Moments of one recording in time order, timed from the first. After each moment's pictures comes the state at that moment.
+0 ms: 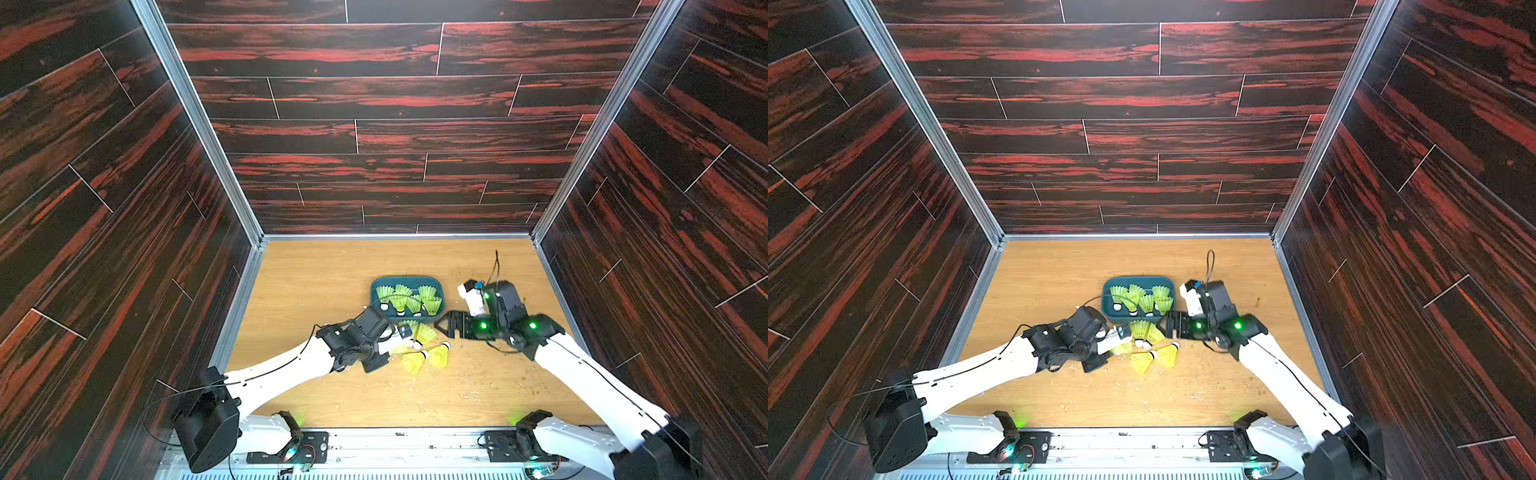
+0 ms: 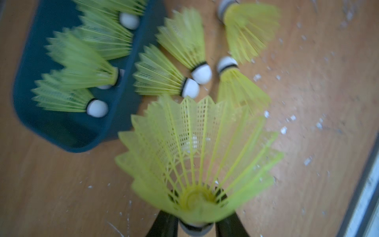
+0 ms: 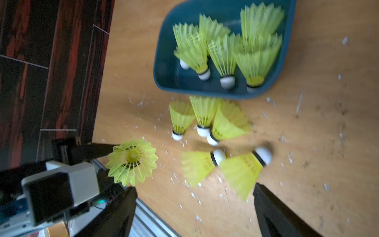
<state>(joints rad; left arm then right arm) -0.82 1.32 0.90 -0.56 0.00 0.30 0.50 1.16 0.93 -0.60 -0.37 0.50</state>
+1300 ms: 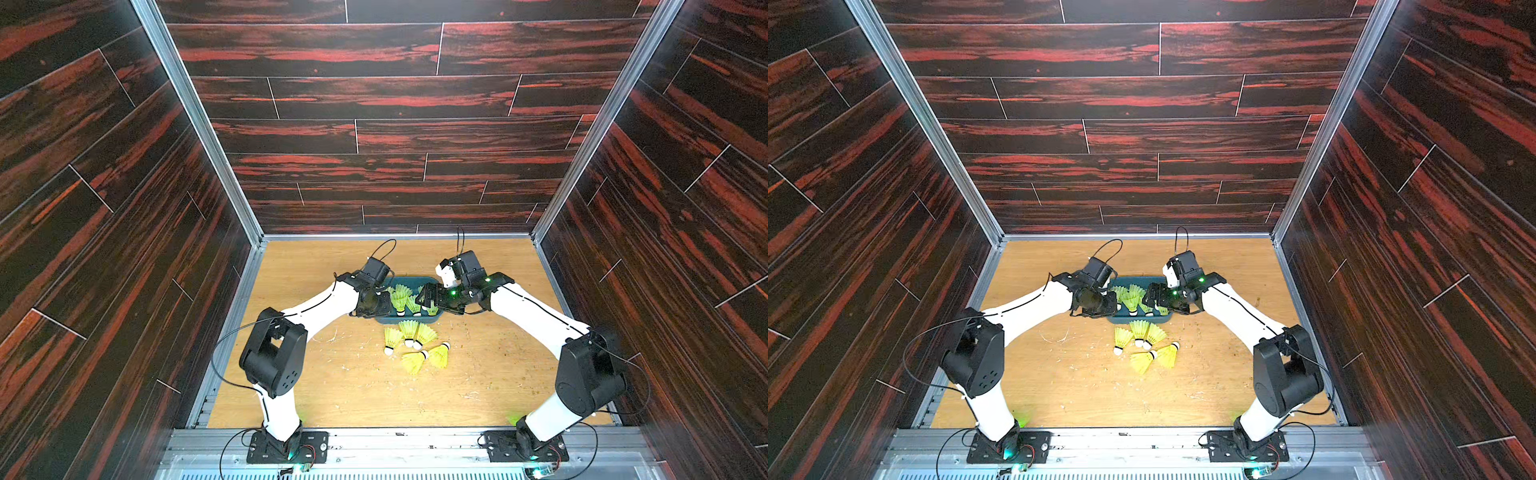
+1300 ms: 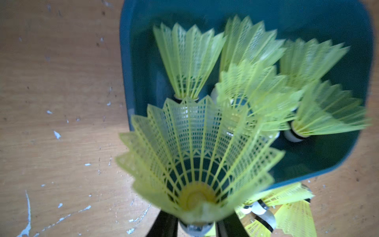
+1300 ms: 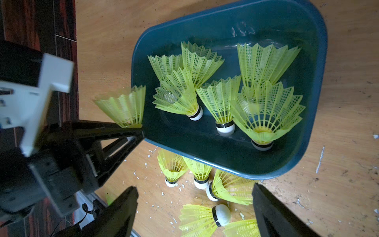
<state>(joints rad) -0.54 1.83 1.37 -0.69 0.11 -0.59 0.49 1.63 1.25 -0.61 -0.36 0.53</state>
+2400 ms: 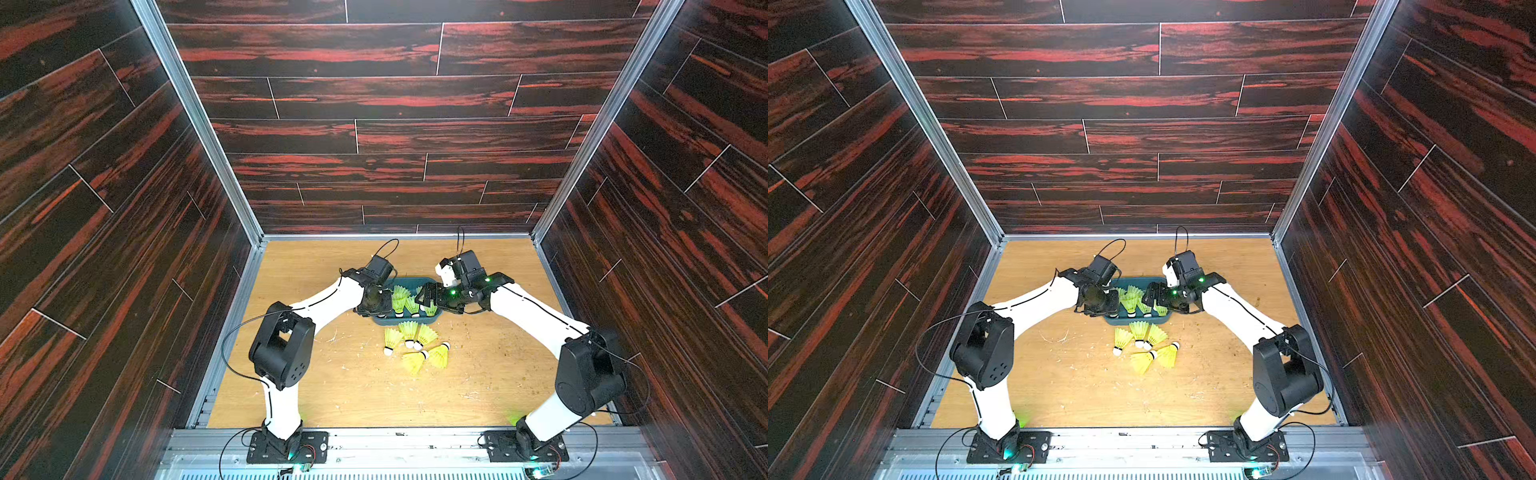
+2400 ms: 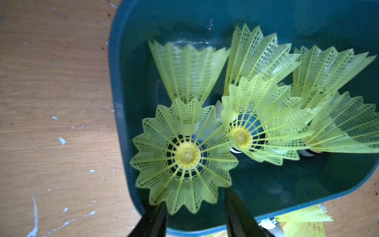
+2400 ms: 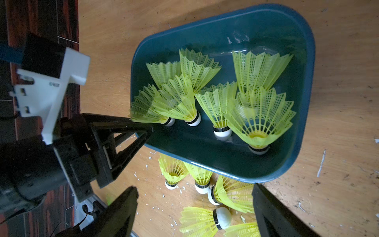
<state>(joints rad) -0.54 1.89 1.45 -0.75 0.07 -0.59 0.49 1.63 1.25 -0.59 -0.36 0.53</state>
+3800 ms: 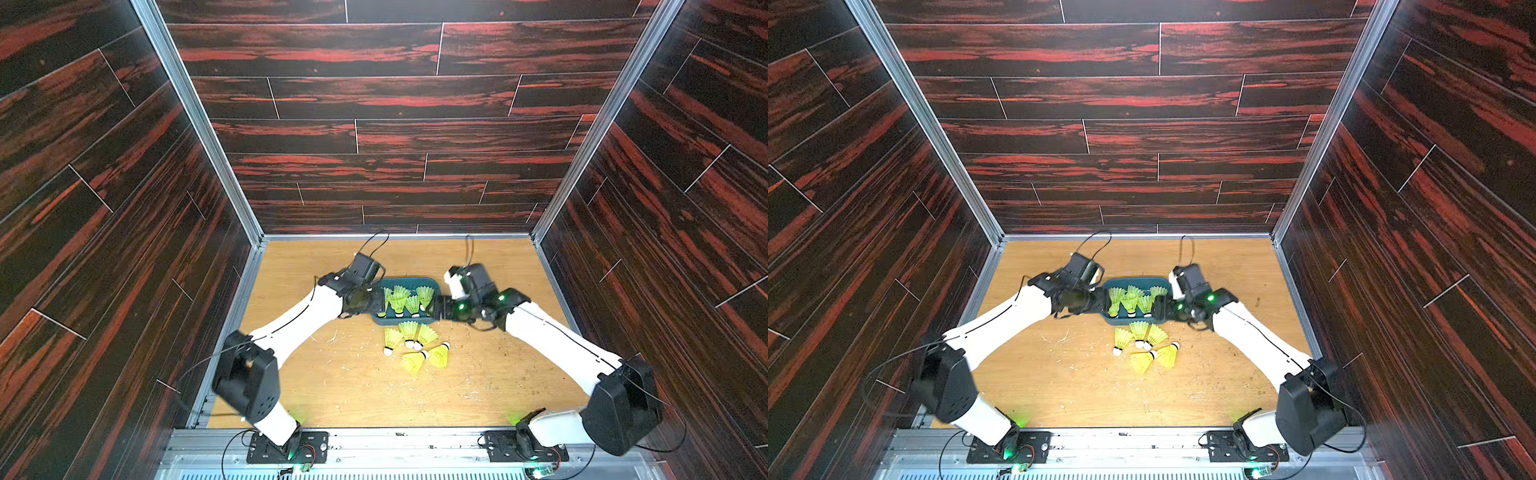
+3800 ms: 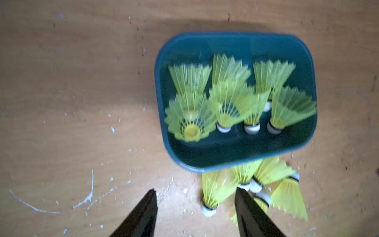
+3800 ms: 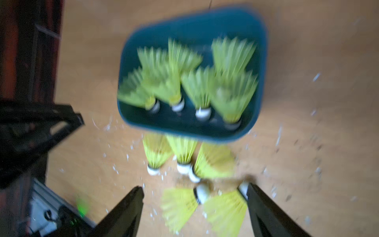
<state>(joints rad) -0.54 1.58 1.27 -0.73 0.05 -0.52 0.60 1.41 1.08 -0.63 -0.17 0.51</state>
